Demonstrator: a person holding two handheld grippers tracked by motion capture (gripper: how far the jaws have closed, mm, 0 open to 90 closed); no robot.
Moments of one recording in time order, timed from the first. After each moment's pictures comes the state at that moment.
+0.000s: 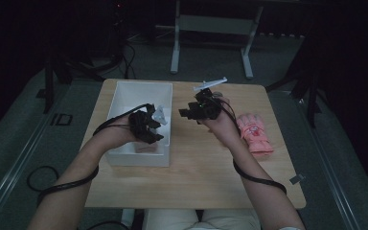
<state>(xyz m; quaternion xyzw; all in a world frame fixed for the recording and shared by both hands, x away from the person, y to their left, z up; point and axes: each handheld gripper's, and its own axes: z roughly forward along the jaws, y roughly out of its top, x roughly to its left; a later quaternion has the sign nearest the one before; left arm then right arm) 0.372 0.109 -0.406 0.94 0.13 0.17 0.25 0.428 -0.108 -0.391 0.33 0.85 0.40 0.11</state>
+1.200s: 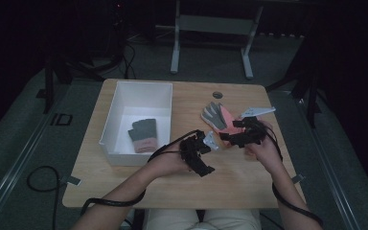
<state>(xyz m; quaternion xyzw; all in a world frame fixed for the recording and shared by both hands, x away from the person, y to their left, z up) 0.331 -0.027 -0.459 0.94 0.11 0.06 0.33 0.399 -0.248 -0.449 0.34 0.84 0.41 0.13</state>
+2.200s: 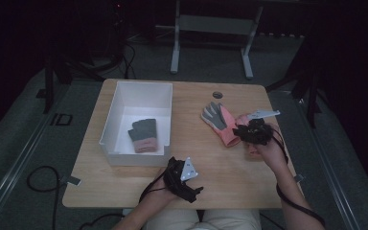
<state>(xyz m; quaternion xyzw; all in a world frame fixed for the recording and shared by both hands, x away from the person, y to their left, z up) 0.274 0.013 -0.552 0.86 0.22 0.17 0.42 0.412 -0.274 -0.466 0.40 0.82 0.36 0.19</state>
